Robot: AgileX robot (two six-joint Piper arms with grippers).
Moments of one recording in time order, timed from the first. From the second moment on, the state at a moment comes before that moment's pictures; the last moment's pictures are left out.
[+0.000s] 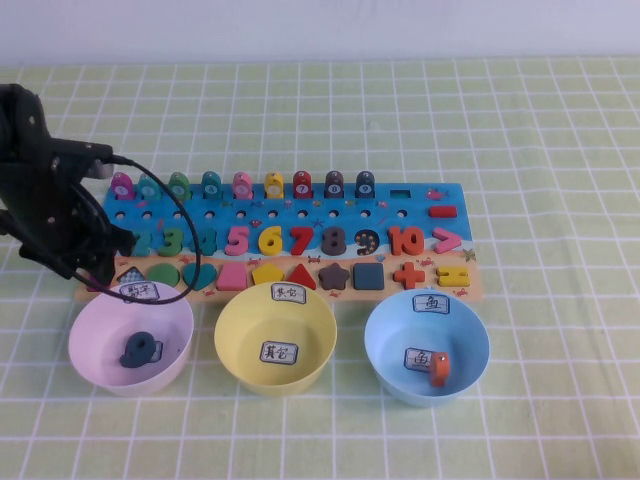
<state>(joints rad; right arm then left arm) -0.01 0.00 0.03 0.06 0.36 0.00 -0.05 2.00 -1.49 0.01 0.97 0.17</state>
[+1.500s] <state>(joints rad) -0.01 0.00 0.03 0.06 0.36 0.00 -0.04 2.02 -1.49 -0.02 0.93 0.17</state>
